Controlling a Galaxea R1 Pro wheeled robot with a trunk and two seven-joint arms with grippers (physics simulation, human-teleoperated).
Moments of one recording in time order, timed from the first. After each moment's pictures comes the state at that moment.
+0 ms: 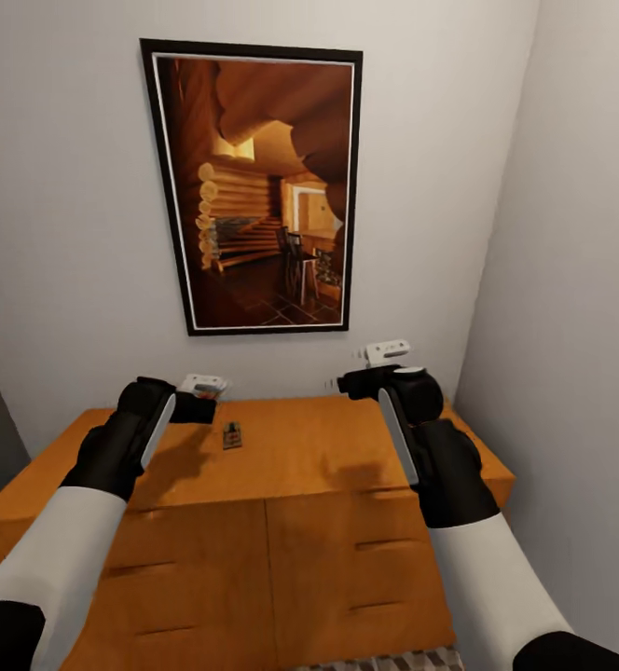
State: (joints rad) left arm -0.89 0.09 -0.10 -1.08 -0.04 1.04 -0.20; right arm -0.82 0.17 0.20 -1.41 0.06 1.04 -0.07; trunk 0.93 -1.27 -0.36
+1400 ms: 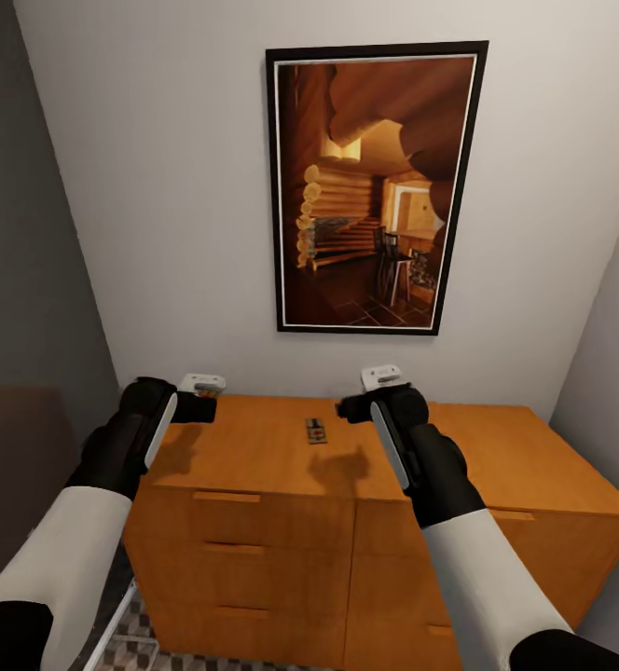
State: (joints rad) left arm -0.89 0.07 -0.06 -1.07 -0.07 1.04 -0.20; right arm -0.82 0.17 0.18 -1.23 0.06 1.04 -0.07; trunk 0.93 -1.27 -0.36
